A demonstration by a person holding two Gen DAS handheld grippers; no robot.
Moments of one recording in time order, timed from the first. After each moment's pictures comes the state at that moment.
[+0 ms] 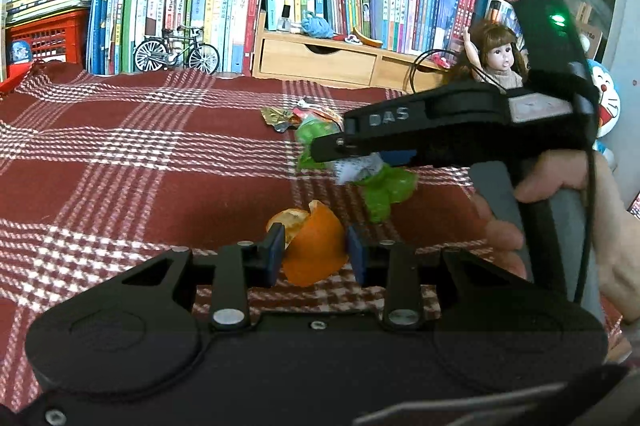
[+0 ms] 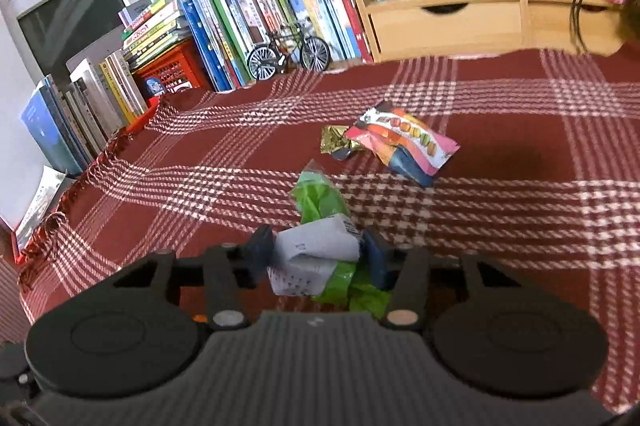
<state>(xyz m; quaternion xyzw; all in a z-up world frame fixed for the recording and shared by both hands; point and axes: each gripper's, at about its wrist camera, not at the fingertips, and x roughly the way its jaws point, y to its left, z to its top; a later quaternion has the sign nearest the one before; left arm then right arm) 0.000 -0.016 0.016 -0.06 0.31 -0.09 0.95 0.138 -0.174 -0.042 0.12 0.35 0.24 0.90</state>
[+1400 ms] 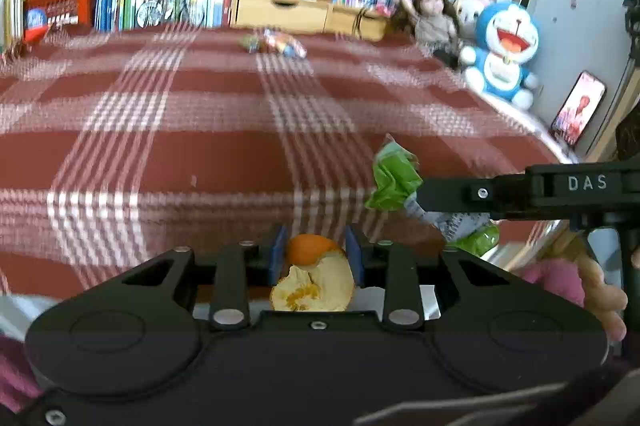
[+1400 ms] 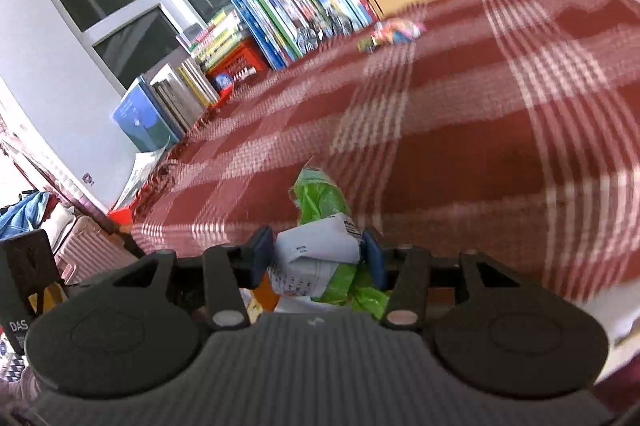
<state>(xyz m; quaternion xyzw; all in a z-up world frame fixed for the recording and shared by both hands) -0.208 -0.010 0.010 -0.04 0.36 -0.14 0.92 -0.142 -0.233 -0.065 0.24 0.34 0.27 0.87</state>
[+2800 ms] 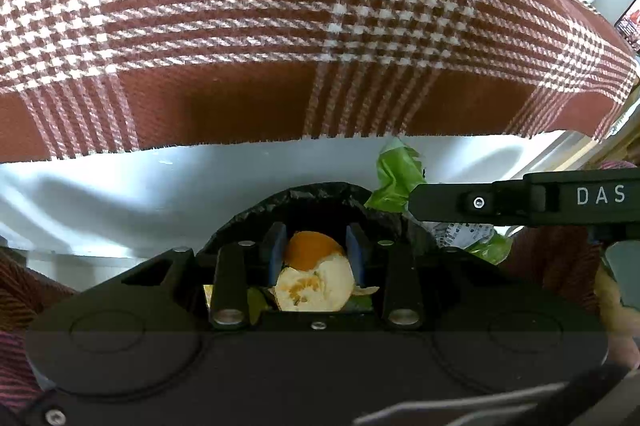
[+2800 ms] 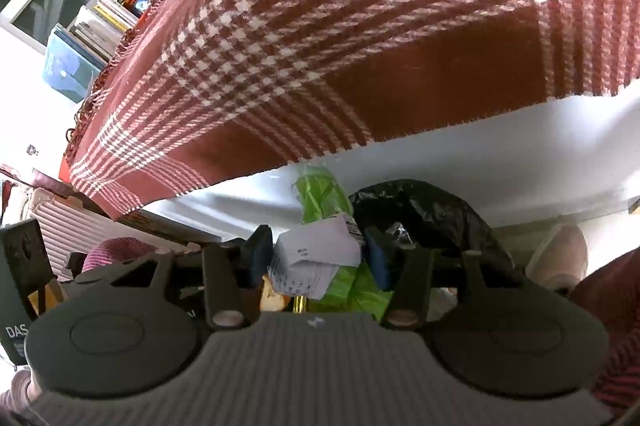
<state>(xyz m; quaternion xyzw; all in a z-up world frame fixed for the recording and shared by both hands) -0.199 -0.025 -0.119 -0.03 0.51 -0.09 0.85 -0.143 -0.203 -0.190 0.28 0.48 0.22 0.80</state>
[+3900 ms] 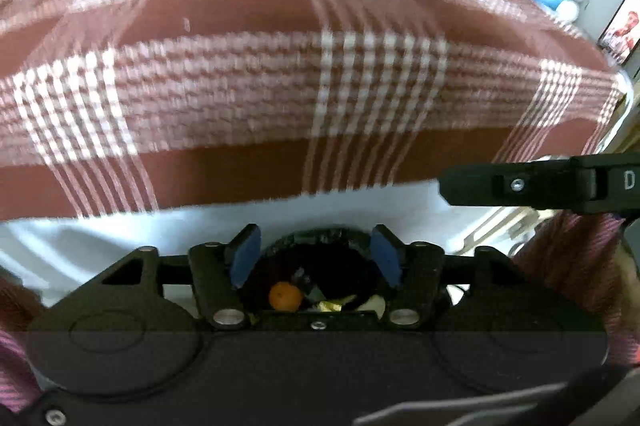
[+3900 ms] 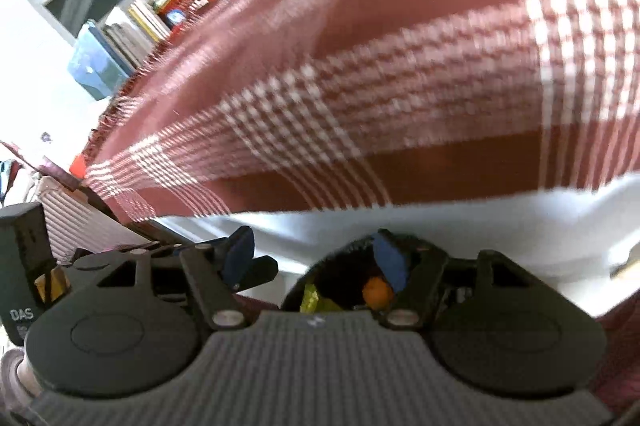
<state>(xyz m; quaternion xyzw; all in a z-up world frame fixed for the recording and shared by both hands) -0.198 -0.017 -0.066 0.00 0.46 -0.10 0.88 -0.145 -0.217 -0.136 0.22 0.42 0.24 0.85</state>
